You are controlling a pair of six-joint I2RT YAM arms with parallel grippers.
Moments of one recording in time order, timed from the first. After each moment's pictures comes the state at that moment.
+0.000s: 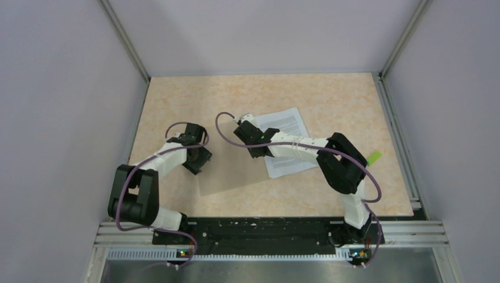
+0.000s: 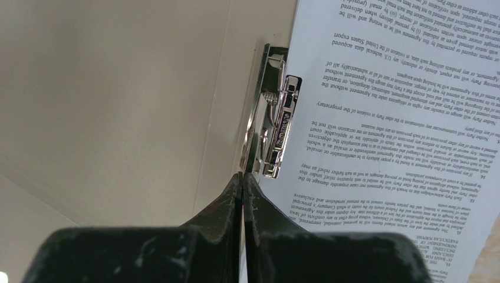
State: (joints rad) left arm -0.21 1.45 0.76 -0.55 -0.20 -1.13; right arm 0.93 2.01 1.45 -0.48 0.41 0.29
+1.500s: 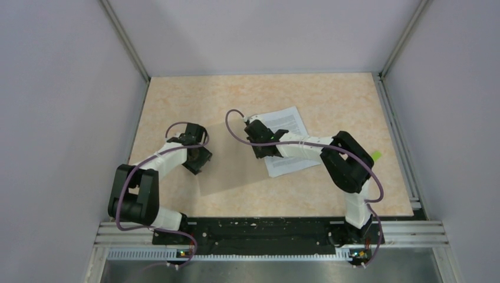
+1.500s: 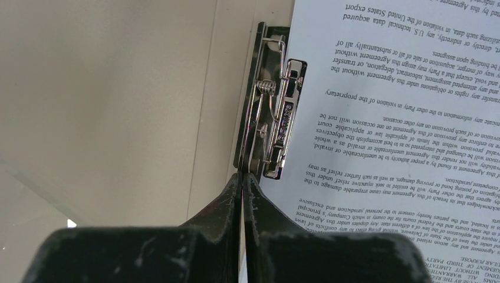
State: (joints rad) left arm -0.21 1.46 0.77 -0.56 -0.20 -1.13; right arm 0.87 1.97 1.30 -0.31 0.28 0.33
